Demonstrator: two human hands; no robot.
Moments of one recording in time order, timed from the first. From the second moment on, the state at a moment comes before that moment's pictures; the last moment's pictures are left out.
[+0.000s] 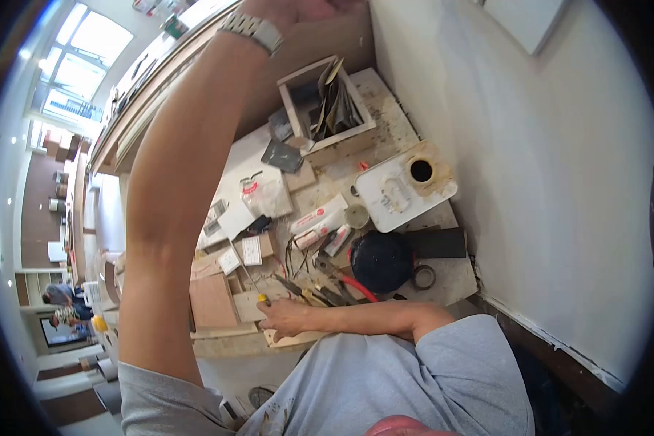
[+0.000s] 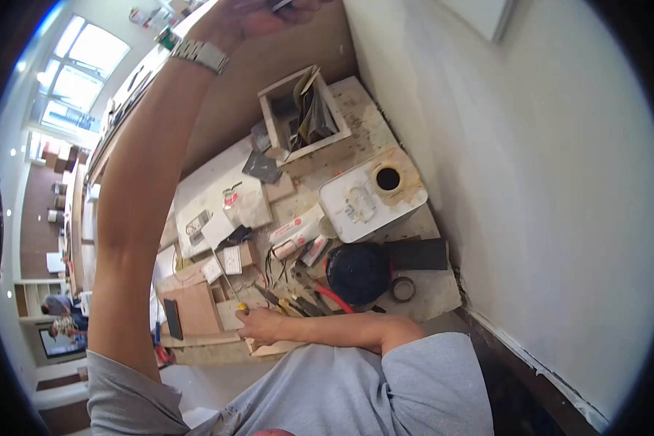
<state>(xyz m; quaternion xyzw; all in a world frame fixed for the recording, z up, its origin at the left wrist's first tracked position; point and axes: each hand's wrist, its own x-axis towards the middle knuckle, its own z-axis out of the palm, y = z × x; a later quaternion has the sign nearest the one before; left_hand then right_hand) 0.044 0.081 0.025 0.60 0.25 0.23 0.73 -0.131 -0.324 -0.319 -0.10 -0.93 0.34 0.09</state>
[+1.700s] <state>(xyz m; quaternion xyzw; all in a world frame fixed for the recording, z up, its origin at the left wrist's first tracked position) 0.016 0.126 0.034 0.67 0.20 0.21 0.68 0.248 -0.213 -0.065 -0.52 -0.59 -0.06 0.61</state>
